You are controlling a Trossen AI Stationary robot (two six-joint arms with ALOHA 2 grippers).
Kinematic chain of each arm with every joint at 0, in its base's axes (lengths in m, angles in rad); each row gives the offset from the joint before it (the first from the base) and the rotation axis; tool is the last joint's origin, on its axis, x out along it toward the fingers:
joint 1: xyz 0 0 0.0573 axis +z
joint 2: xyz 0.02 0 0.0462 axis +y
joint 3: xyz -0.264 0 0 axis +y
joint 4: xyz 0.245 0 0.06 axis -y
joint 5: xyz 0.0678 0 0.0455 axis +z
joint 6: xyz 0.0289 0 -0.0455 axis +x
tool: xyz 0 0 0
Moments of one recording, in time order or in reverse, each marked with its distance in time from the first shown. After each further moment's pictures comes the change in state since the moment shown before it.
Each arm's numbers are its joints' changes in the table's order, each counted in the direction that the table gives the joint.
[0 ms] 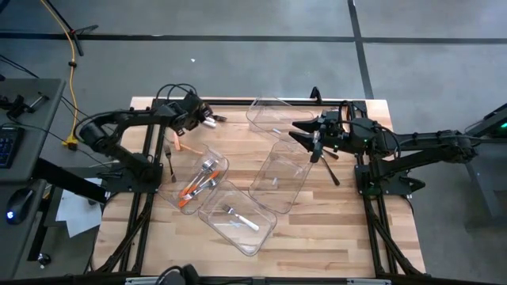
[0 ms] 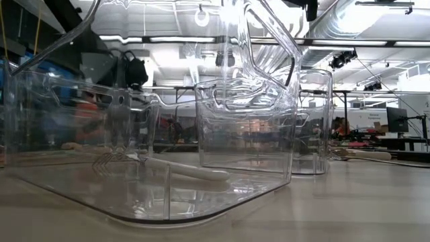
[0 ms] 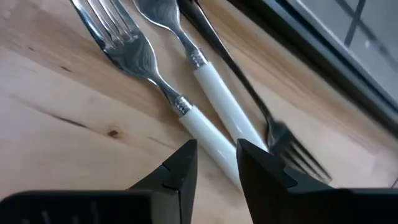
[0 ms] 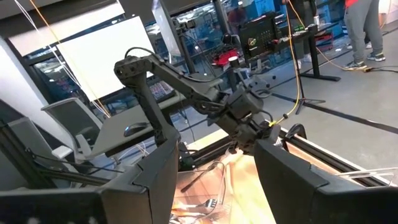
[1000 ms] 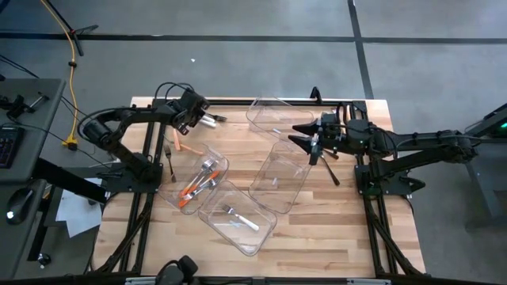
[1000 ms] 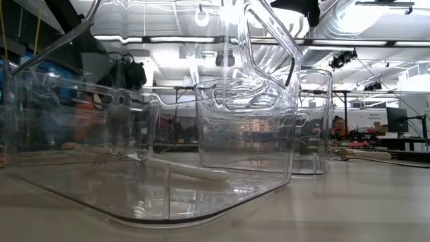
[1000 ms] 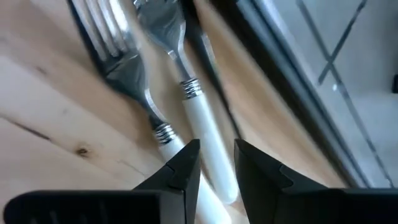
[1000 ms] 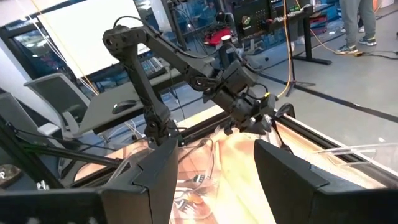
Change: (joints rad) left arm 0.054 0.050 0.000 0.108 -0.034 -0.180; right arm 0.000 0.000 0.000 -0.104 0.000 -0.004
